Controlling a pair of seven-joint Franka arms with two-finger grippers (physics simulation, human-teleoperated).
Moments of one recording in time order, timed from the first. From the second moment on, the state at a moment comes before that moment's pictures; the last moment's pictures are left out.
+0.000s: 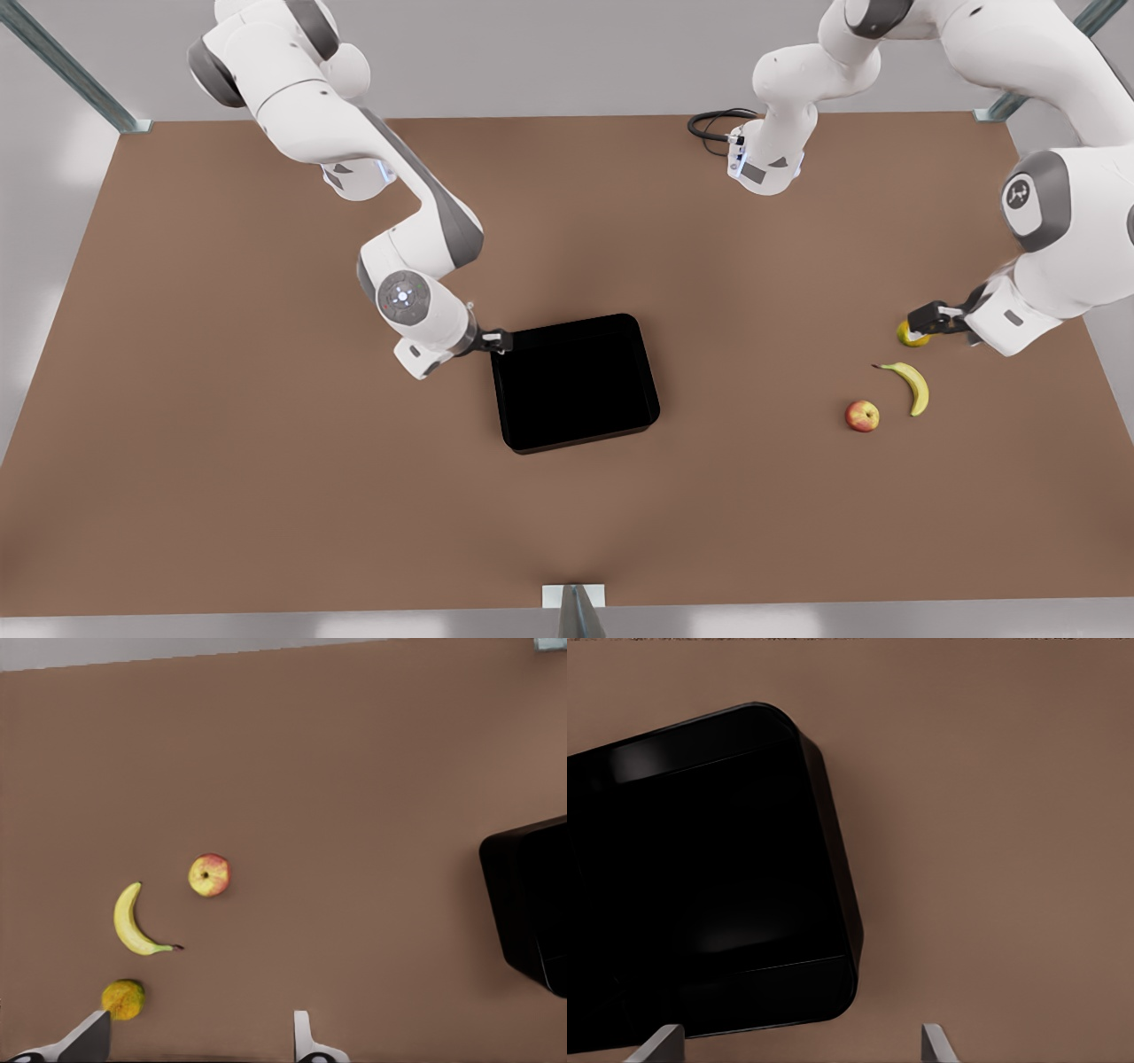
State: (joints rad) left arm 0.17 0.24 -0.11 -1.38 0.01 1.57 0.14; right arm 0.26 0.47 0.31 -1.58 0.06 1.99 0.57
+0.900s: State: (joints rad) left arm 0.17 0.28 -0.11 -1.35 0.03 1.56 0.09; right arm 0.32 0.77 0.30 -1.48 -0.23 2.26 0.67
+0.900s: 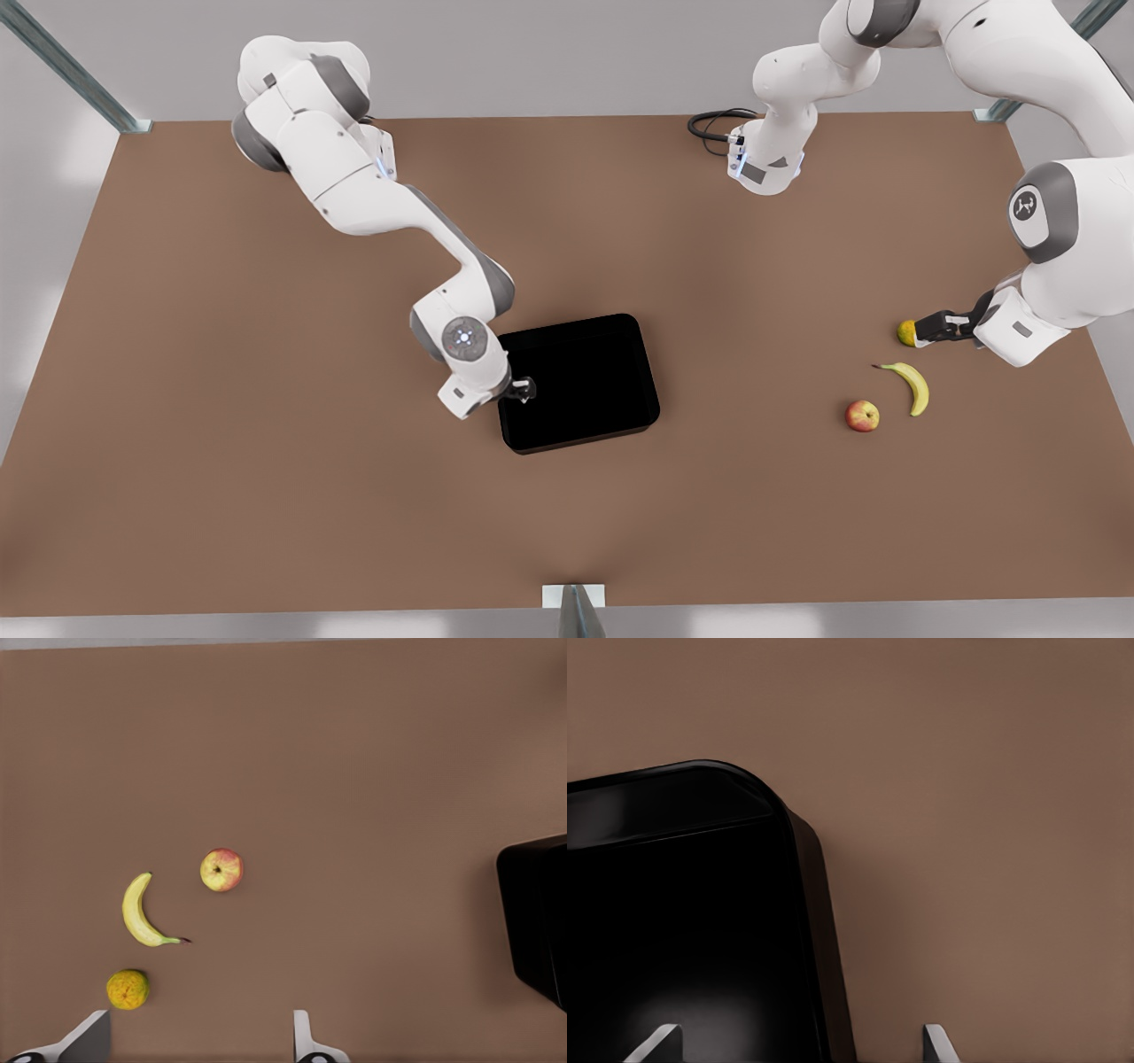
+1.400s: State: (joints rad) left arm 0.16 0.28 -0.11 -1.35 0.04 1.56 0.09; right arm 0.33 0.84 0.30 -1.49 -0.29 2.29 0.68
